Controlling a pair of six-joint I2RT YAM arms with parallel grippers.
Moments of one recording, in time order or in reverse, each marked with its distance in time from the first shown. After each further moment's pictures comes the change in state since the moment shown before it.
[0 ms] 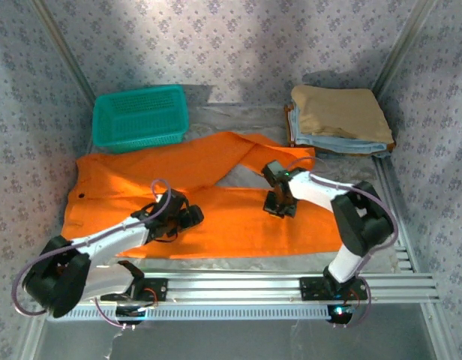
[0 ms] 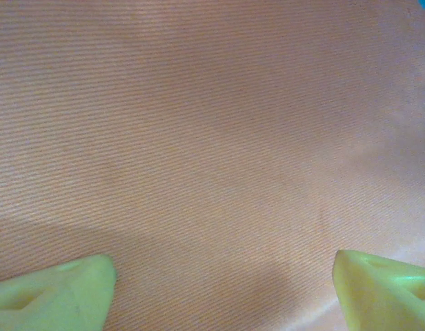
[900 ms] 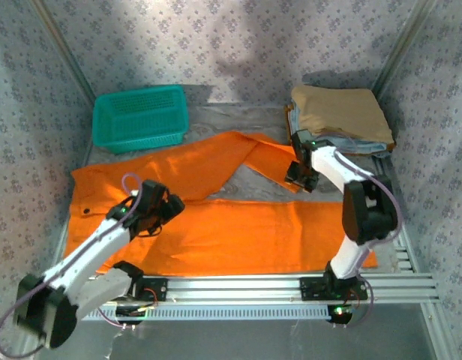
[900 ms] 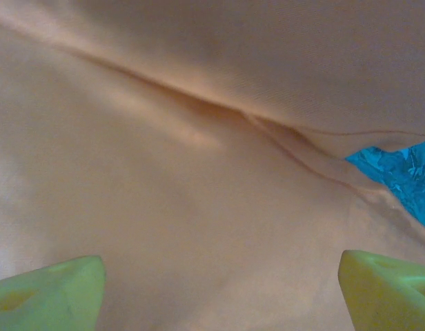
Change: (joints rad) left arm 0.188 -0.142 0.206 -0.383 -0.055 0.009; right arm -0.284 0.142 0.349 -0.142 0.091 -0.164
